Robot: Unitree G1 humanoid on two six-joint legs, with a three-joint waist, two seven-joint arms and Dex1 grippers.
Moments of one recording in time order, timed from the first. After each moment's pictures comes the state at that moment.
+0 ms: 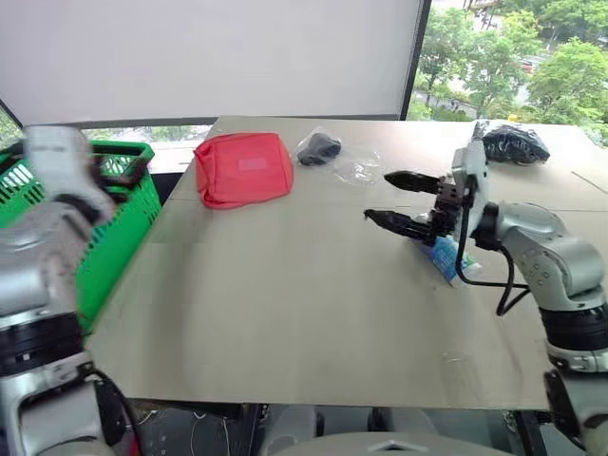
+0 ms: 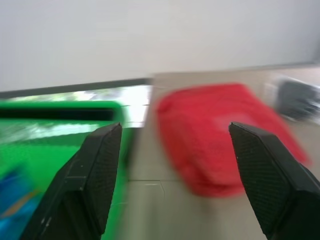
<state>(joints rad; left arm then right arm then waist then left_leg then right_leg) -0.42 0.76 0.32 -0.04 -0.45 0.63 -0.48 -0.48 -0.60 0.03 -0.22 0.56 0.58 0.88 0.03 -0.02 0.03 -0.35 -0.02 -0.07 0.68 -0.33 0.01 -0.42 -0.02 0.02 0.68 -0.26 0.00</state>
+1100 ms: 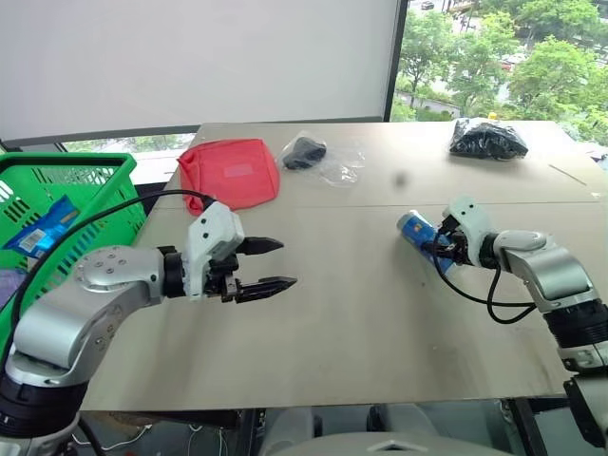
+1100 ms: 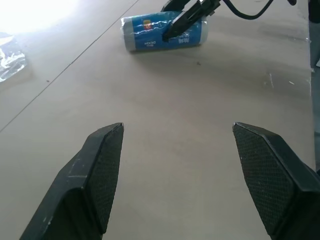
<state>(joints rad) -0.12 0.93 0.16 -0.53 -0.68 0.72 -0.96 -0.49 -0.65 0.17 0.07 0.18 0.78 0.72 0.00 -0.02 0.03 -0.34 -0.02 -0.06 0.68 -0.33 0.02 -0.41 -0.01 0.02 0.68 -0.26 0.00</state>
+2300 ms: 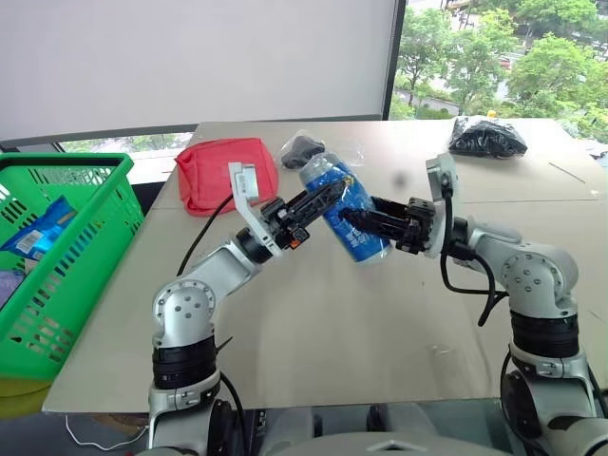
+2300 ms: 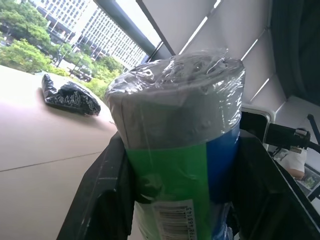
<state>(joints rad) -0.37 0.24 0.23 -0.30 -1.14 0.87 -0.42 -0.51 -0.30 -0.05 -0.30 0.85 0.97 0.70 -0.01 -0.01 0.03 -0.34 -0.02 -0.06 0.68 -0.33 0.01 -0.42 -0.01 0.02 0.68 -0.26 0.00</state>
